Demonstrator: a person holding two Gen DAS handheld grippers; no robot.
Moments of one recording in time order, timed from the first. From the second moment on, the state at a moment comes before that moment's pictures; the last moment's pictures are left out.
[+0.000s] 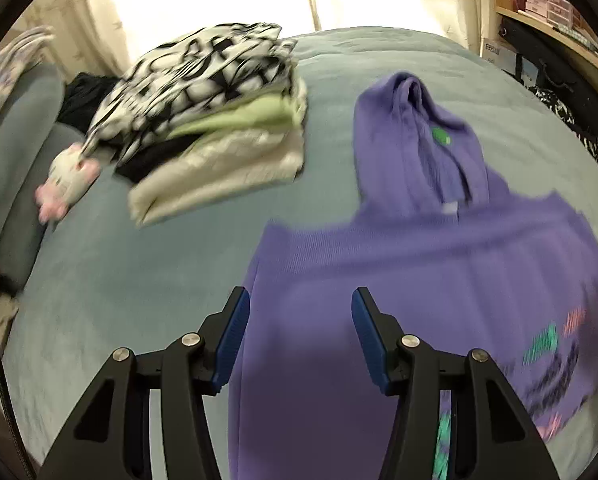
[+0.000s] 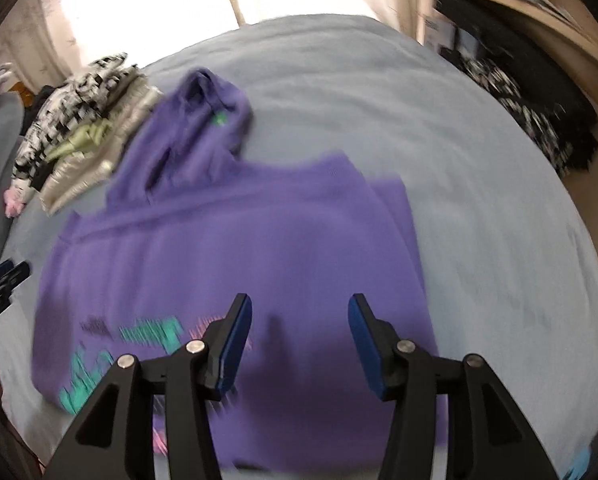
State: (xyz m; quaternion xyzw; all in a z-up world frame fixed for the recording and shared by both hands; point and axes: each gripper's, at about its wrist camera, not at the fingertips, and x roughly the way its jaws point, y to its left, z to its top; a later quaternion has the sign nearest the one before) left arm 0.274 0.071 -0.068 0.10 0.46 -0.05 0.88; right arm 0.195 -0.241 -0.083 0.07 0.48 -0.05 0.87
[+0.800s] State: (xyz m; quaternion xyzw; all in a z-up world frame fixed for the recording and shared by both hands) left arm 0.504 -0.016 -0.173 0.07 0.55 -0.09 0.83; right arm 0.466 -0.247 -0.139 0.14 0.50 0.02 0.85
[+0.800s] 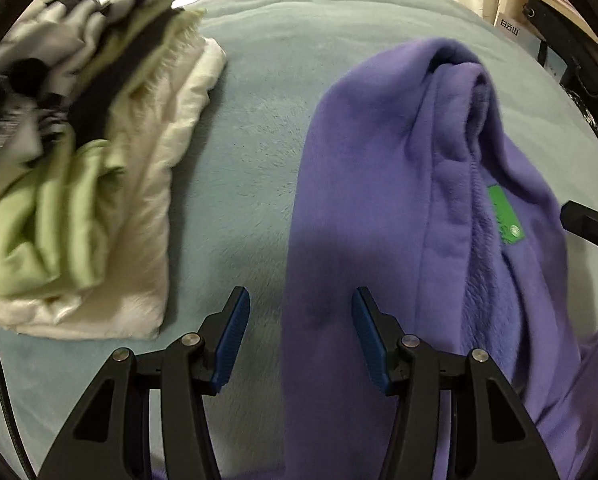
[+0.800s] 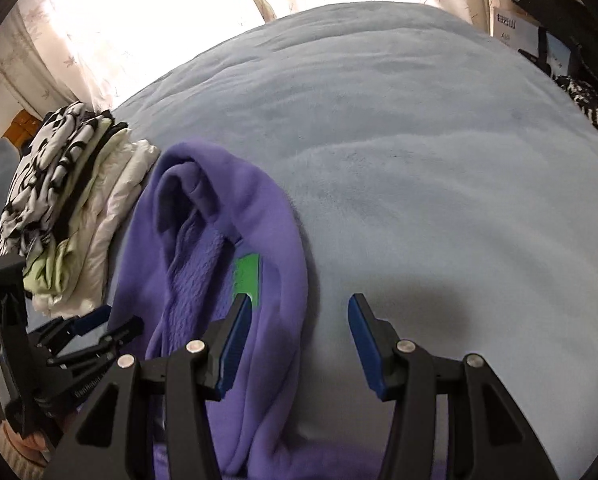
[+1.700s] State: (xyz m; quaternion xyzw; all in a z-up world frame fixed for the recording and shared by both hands) left arm 0.380 0.025 -0.051 0.02 0.44 -0.09 0.89; right arm 0.321 -0.264 -0.042 0.14 0.38 0.09 0.91
